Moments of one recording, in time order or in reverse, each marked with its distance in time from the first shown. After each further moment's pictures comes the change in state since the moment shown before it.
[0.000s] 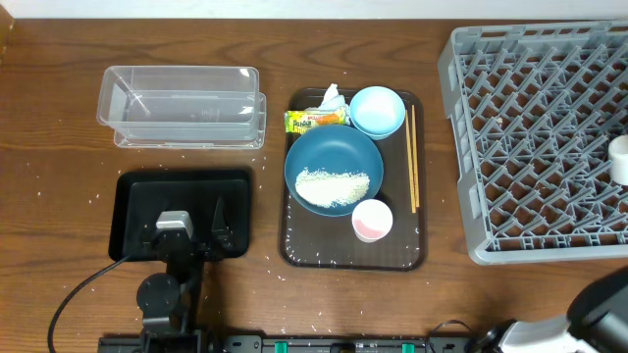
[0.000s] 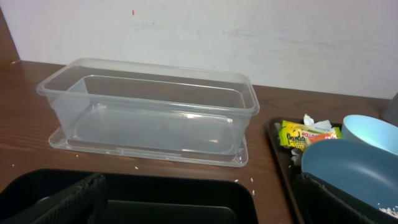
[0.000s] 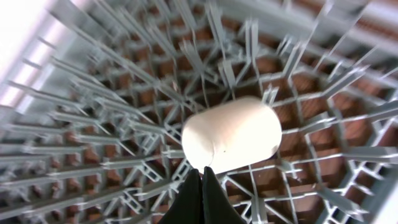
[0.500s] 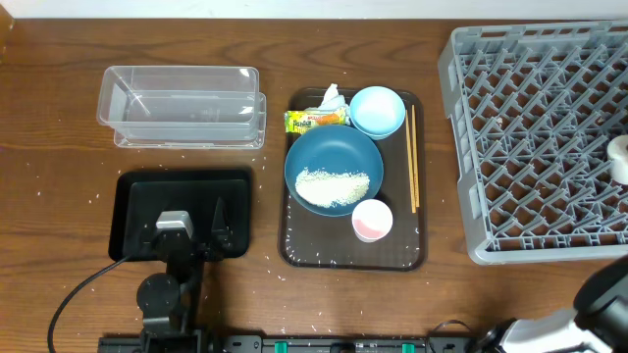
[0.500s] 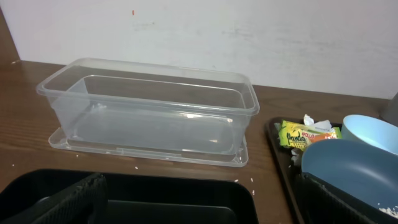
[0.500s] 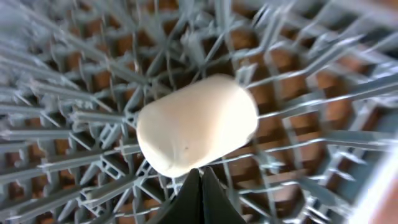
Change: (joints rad) left arm 0.000 0.000 0.000 0.000 0.000 0.000; right arm 0.000 0.020 -0.003 -0.034 0.103 -0.013
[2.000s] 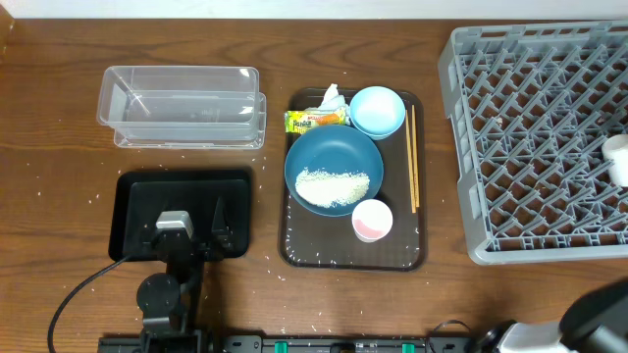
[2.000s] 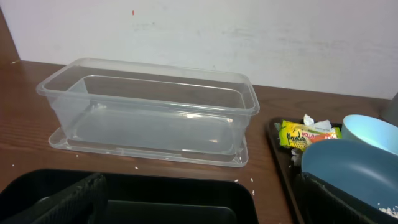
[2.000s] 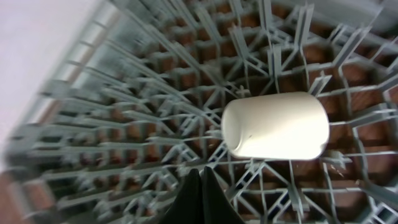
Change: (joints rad) left arm 0.000 0.000 0.000 0.000 0.000 0.000; right arm 0.001 -0.069 0.001 0.010 -0.239 0.014
